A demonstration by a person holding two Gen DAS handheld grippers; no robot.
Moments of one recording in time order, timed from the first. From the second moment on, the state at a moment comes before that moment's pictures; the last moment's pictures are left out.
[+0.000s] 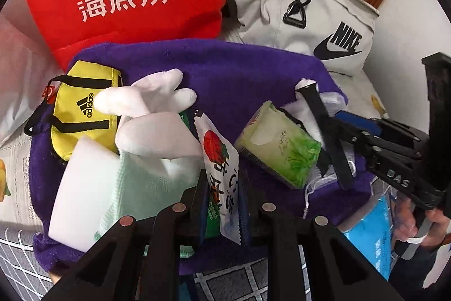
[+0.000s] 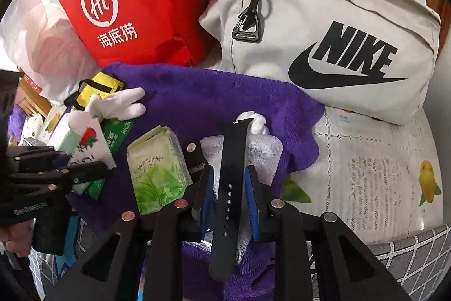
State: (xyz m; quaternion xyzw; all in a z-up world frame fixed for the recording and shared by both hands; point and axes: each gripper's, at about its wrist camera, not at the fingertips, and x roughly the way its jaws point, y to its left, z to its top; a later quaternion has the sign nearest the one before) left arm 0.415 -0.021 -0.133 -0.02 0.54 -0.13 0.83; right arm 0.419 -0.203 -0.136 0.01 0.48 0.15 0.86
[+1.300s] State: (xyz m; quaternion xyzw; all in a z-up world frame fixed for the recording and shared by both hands) left arm 0.370 -0.017 -0.078 0.03 0.47 -0.07 0.88; right arm 0.339 -0.188 -0.077 -0.01 0.44 0.16 0.88
